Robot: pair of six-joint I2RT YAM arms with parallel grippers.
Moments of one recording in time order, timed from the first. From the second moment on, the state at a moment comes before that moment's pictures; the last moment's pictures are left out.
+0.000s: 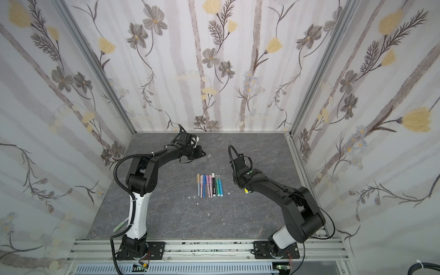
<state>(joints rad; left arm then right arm) -0.35 2.27 1.69 -0.29 0.46 -0.51 0.56 1.53 0.92 -0.39 0.37 0.34</state>
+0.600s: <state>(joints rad) -0.36 2.31 1.70 -0.31 0.47 -0.51 0.56 1.53 0.89 -0.38 0.34 0.34</state>
